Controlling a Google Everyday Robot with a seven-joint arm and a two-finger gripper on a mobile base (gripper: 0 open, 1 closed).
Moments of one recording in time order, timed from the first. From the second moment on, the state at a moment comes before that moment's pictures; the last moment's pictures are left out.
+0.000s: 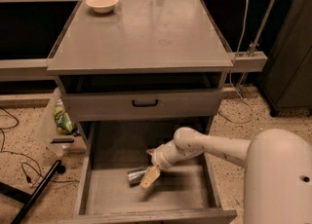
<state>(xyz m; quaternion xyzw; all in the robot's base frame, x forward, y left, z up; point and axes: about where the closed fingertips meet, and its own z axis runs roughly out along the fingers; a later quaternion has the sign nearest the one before) 0.557 0.044 0.382 -0.57 0.72 0.32 0.22</state>
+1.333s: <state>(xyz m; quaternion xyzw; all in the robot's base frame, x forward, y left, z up) 0.563 0.058 0.368 -0.58 0.72 0.32 0.21</state>
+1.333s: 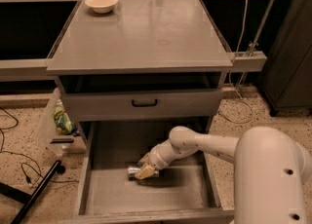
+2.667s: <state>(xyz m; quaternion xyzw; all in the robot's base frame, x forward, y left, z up) 0.521 0.060 0.526 -0.59 0.71 0.30 0.23</state>
